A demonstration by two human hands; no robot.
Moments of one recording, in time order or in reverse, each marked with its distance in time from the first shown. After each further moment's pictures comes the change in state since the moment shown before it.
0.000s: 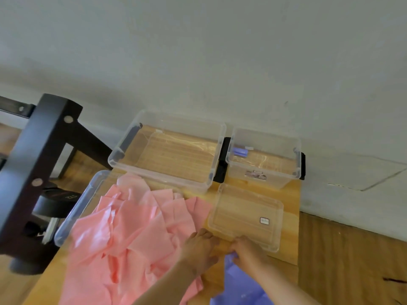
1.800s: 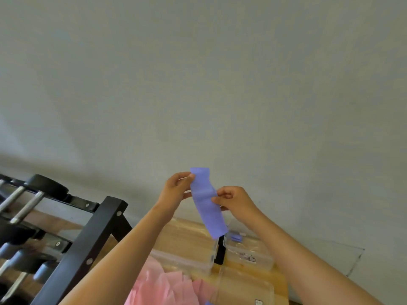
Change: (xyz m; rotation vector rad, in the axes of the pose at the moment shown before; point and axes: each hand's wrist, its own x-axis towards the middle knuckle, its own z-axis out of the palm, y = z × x) left_hand -0.130 0.070 -0.392 -1.328 0.773 0.114; right_hand -0.169 -0.146 -0.364 0.996 0.541 -0.450
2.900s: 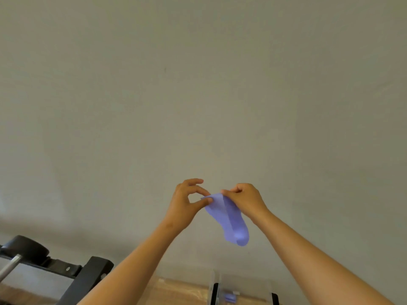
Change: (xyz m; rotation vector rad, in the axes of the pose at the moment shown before) left_hand -0.012 0.114 0.048 0.534 -0.058 0.635; right_hand -0.009 -0.137 -0.071 -0.300 0.409 -0.080
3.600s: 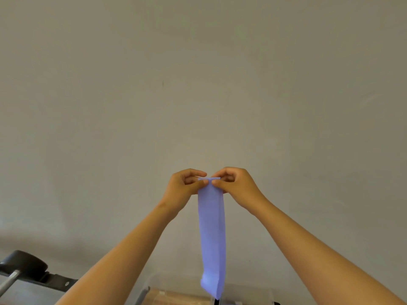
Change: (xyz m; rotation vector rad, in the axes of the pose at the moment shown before) left_hand 0.035 0.046 -0.026 -0.428 -0.036 -0.156; right_hand -0.010 -0.054 -0.020 0.277 -0.127 -0.369
